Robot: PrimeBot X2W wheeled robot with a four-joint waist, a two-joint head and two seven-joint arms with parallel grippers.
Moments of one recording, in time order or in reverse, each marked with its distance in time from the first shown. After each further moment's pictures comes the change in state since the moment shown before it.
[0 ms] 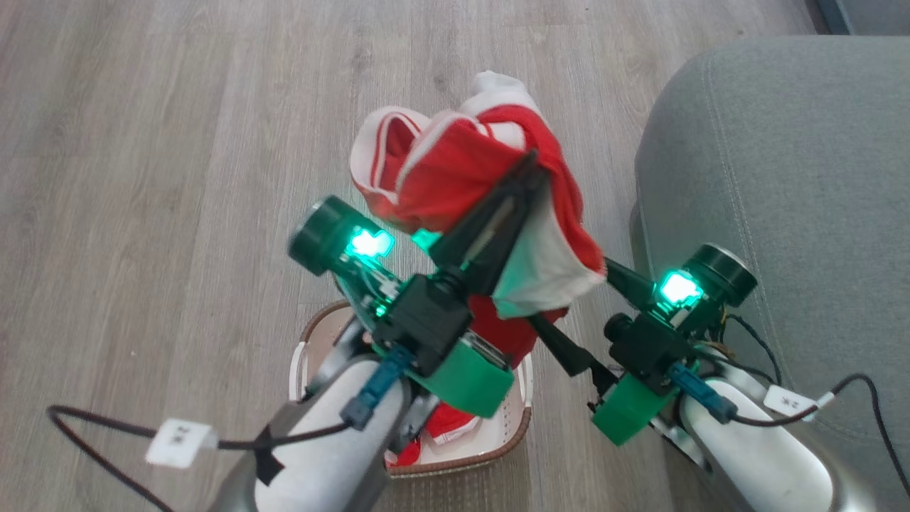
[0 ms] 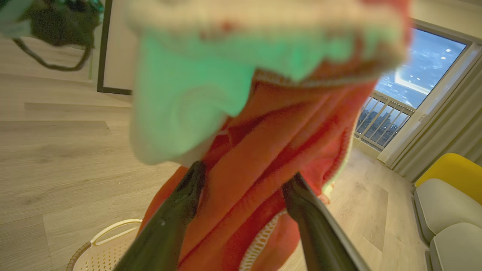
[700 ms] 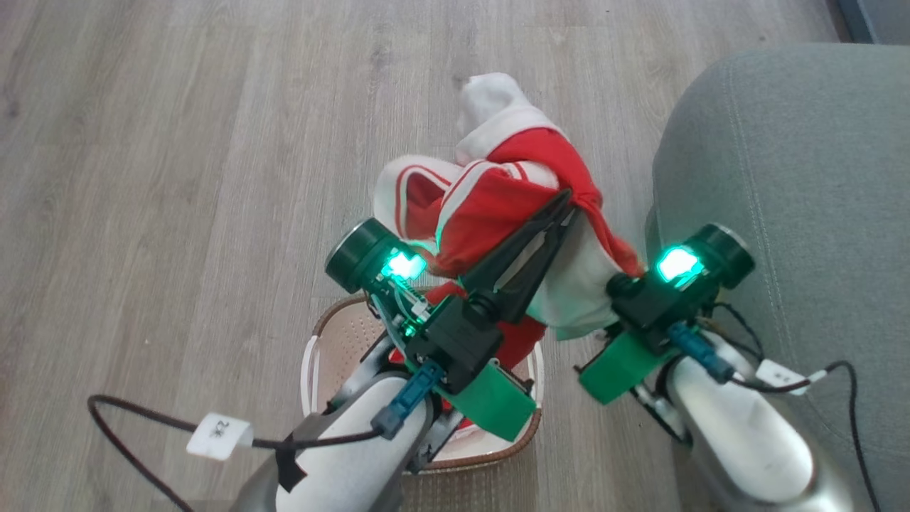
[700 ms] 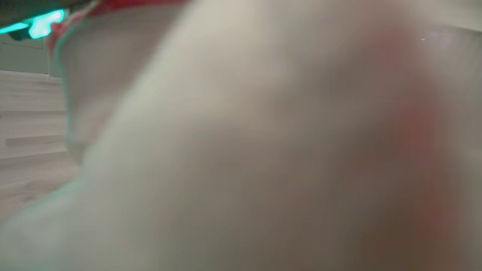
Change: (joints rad) left arm -0.003 0.000 -0.100 0.048 -0.040 -0.001 0.000; right arm -0.035 0.116 -0.087 0.076 -0.003 0.000 0.000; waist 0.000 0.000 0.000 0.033
